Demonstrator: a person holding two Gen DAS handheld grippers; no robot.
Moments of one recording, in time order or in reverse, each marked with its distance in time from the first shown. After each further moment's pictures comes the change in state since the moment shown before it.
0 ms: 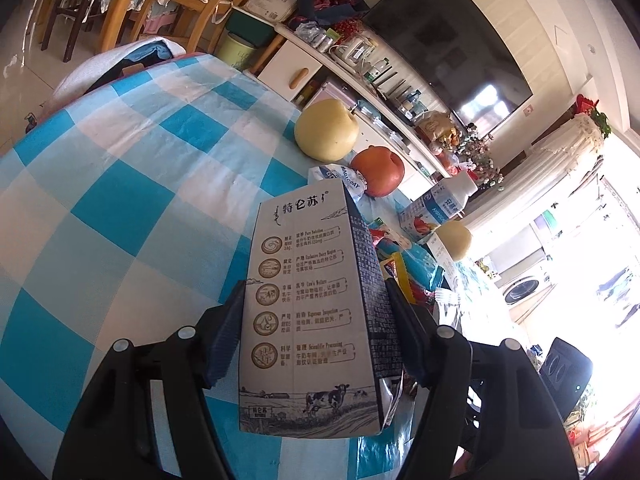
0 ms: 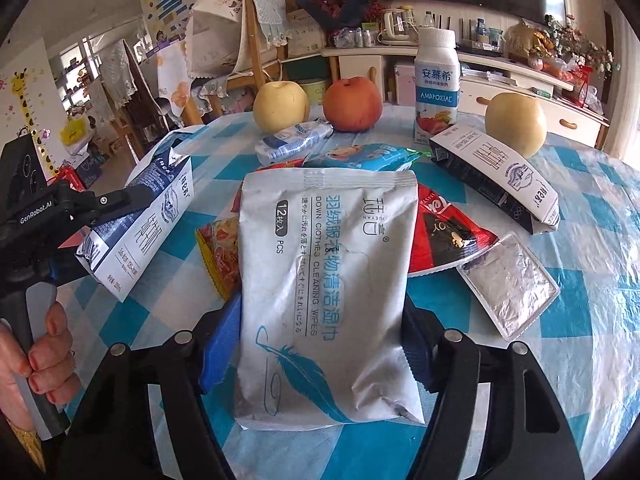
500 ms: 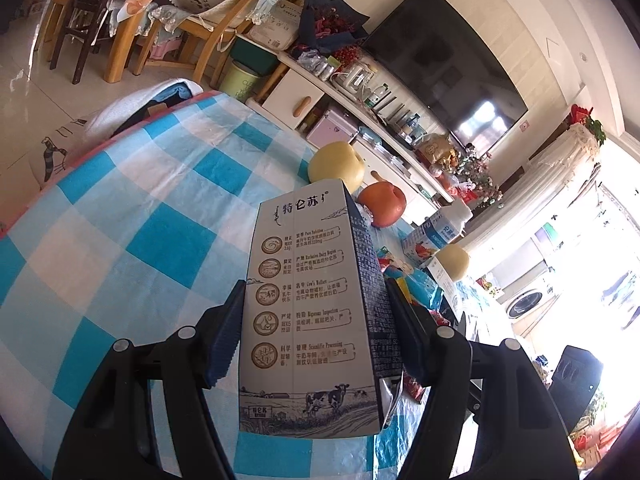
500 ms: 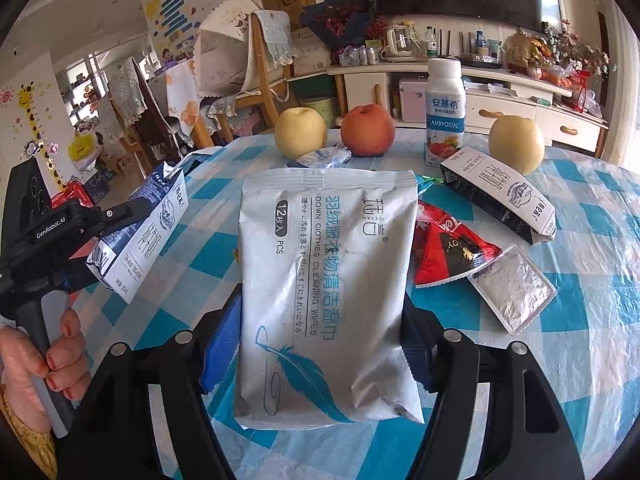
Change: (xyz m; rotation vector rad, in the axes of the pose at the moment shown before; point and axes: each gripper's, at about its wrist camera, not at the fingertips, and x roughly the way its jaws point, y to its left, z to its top) left arm -0.041 0.018 0.012 0.015 -0.100 0.016; right arm -0.025 0.019 0.003 0.018 -0.065 0.026
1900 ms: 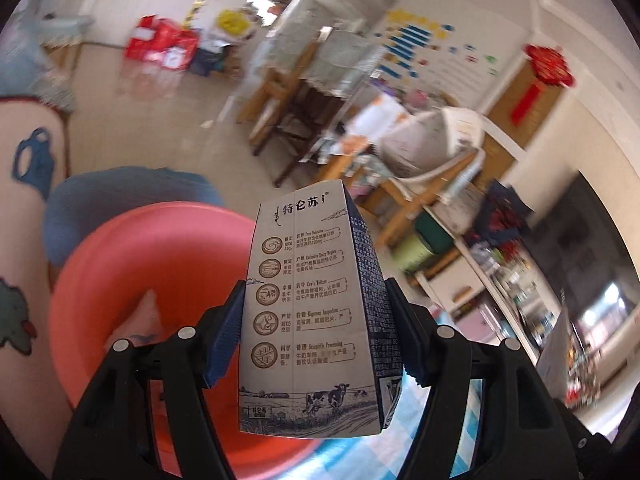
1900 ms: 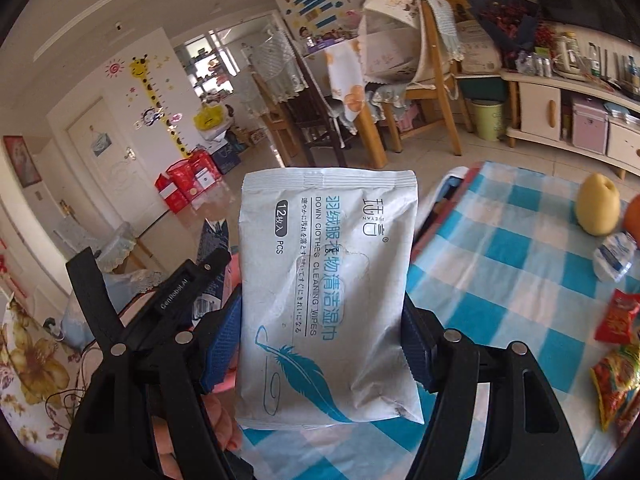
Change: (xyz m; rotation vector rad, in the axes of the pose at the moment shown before) left arm -0.190 0.155 0.049 -0.415 -0.573 0.547; right arm 0.047 0.297 0.080 -0.178 0.076 0.488
